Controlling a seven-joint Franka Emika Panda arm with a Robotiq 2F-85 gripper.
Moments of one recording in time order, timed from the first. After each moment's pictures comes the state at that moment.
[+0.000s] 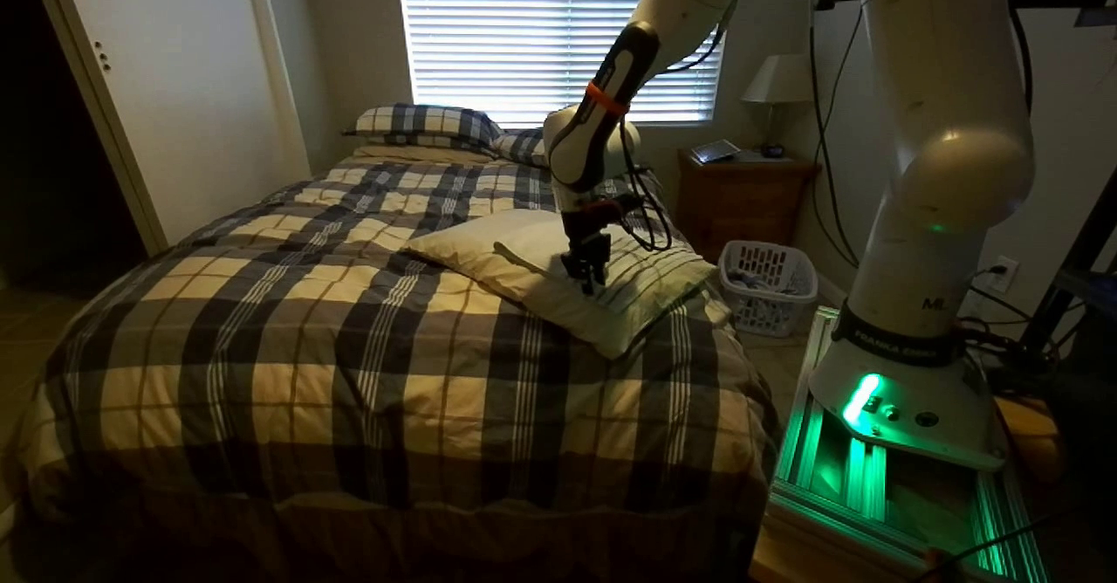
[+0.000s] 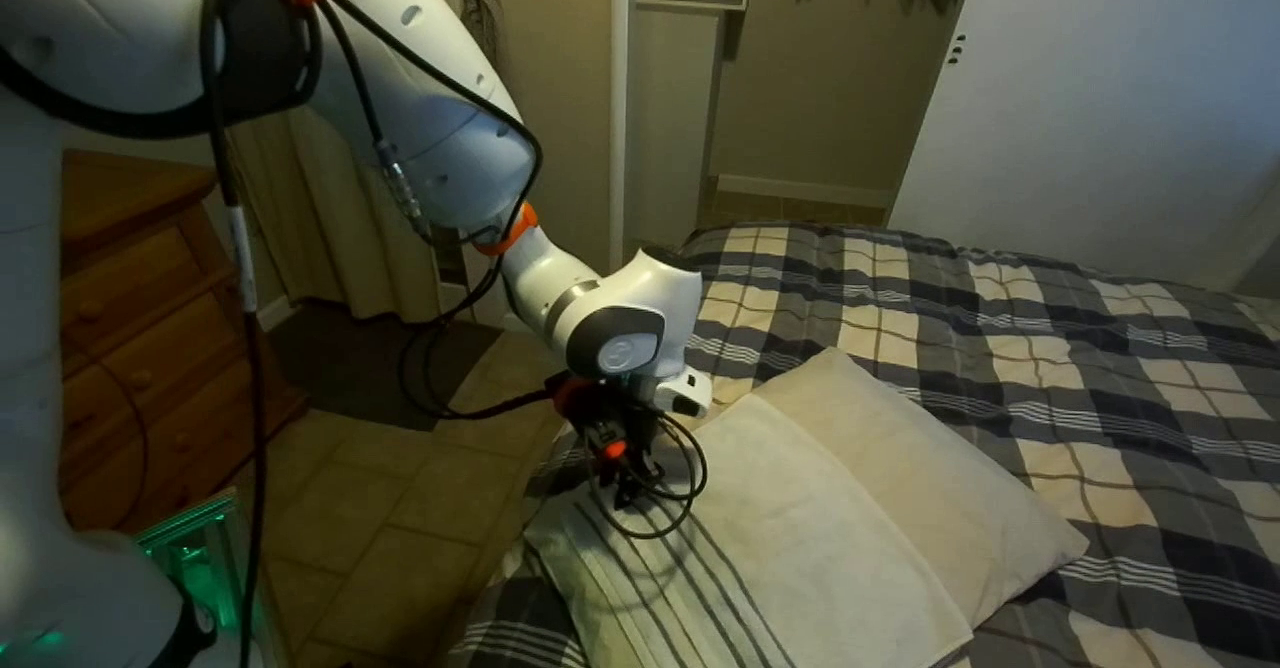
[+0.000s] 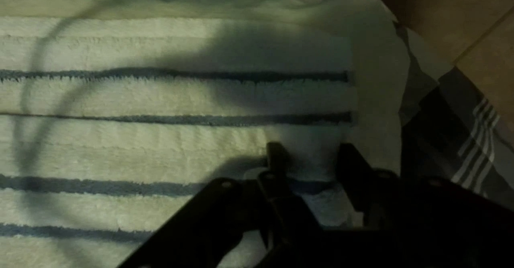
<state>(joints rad) -0.04 0.42 -0.10 -2.22 -0.04 2.43 0.03</state>
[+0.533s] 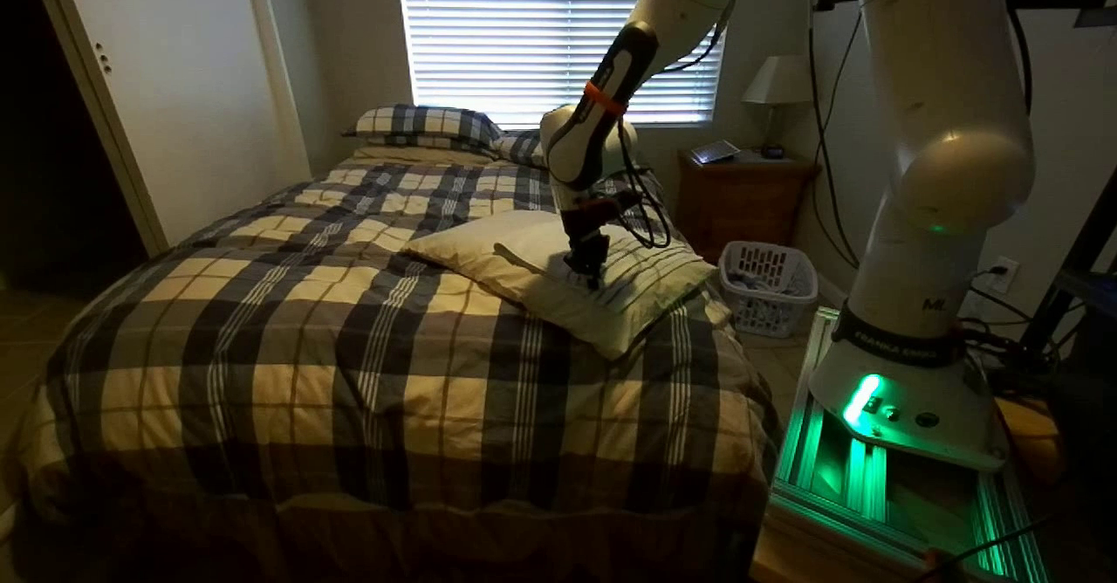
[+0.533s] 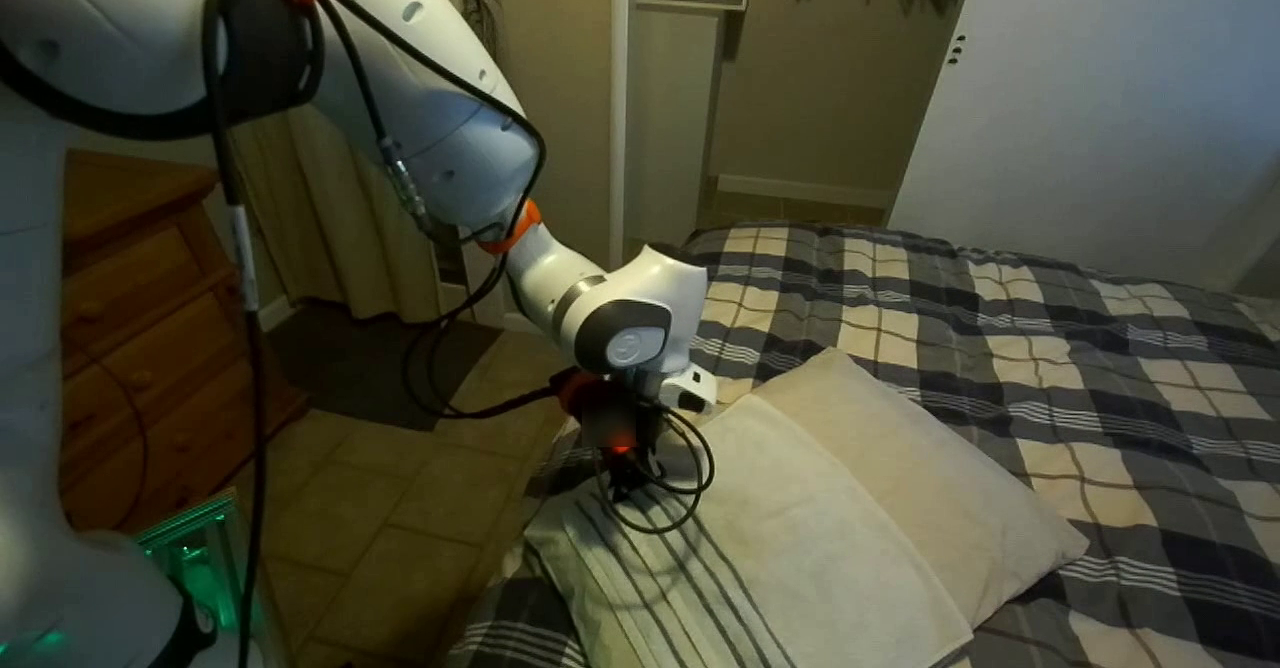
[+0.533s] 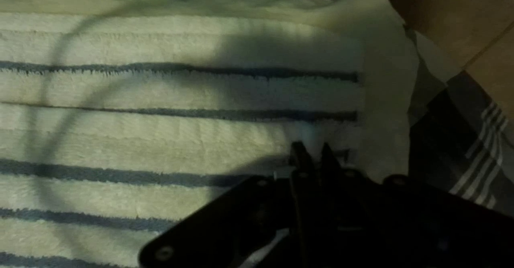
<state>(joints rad) -0.04 0.42 -0.11 -2.19 -0.07 2.39 0.04</state>
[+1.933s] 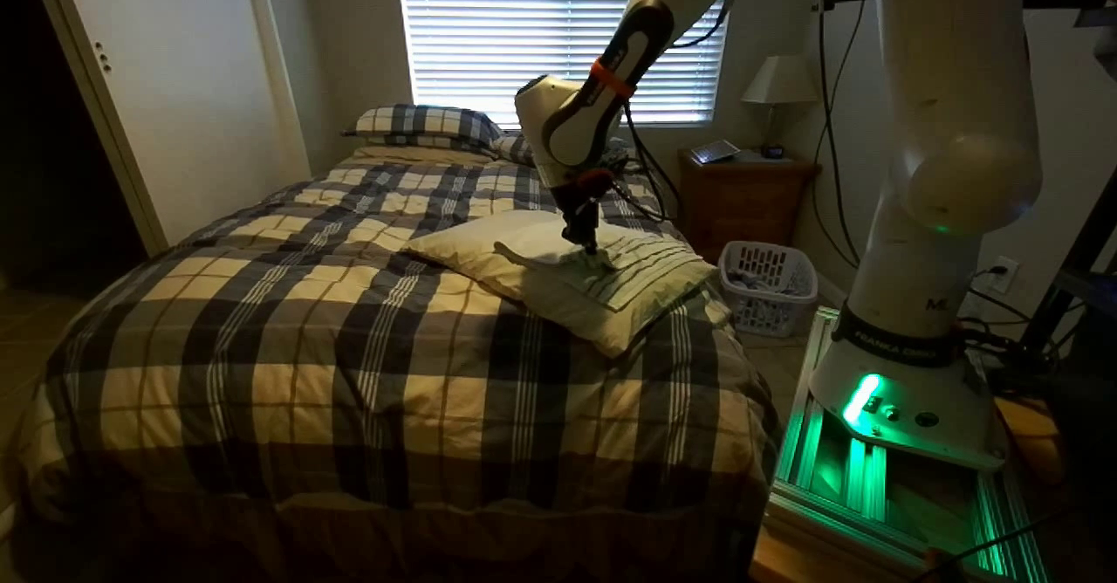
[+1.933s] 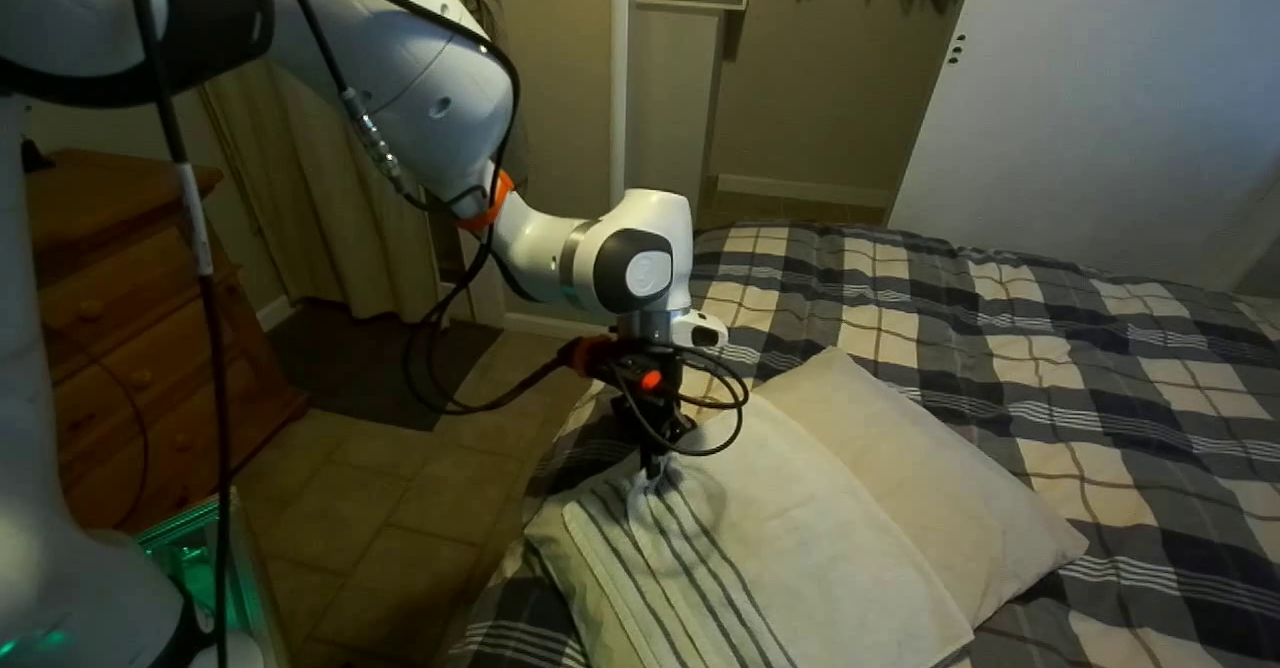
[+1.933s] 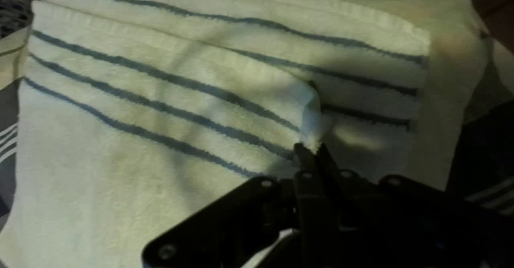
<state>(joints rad) 0.03 0.35 -0.13 -2.13 -0.39 2.26 0.12</state>
